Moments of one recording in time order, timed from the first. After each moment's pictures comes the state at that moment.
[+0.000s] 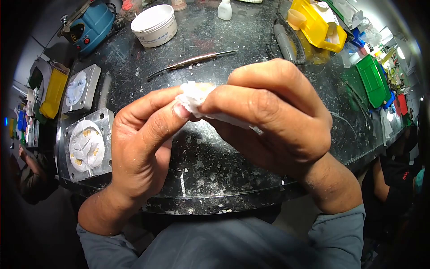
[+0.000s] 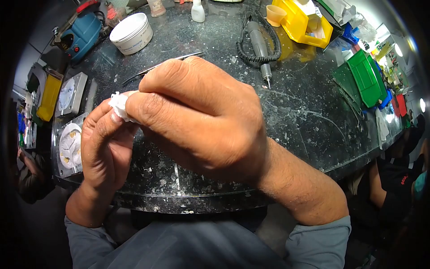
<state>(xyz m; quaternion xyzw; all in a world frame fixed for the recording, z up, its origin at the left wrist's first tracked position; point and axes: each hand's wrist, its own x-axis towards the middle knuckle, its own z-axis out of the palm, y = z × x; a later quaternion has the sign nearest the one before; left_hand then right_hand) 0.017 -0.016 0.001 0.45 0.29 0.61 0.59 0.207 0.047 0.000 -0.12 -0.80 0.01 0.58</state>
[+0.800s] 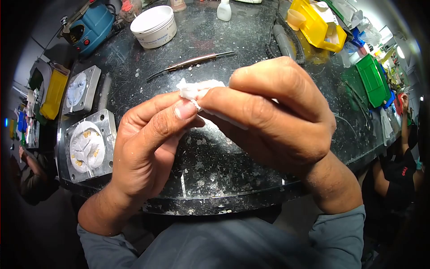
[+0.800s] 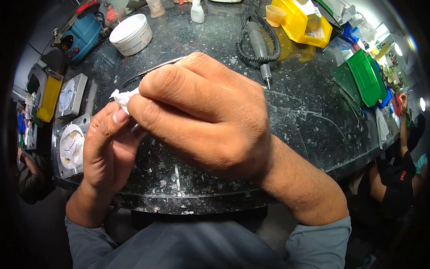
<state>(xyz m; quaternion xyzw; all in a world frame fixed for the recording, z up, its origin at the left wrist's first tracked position) 0.011 -0.015 0.002 0.37 0.29 0.56 0.68 0.211 0.061 -0.003 -0.09 -0.81 -0.06 0.58</state>
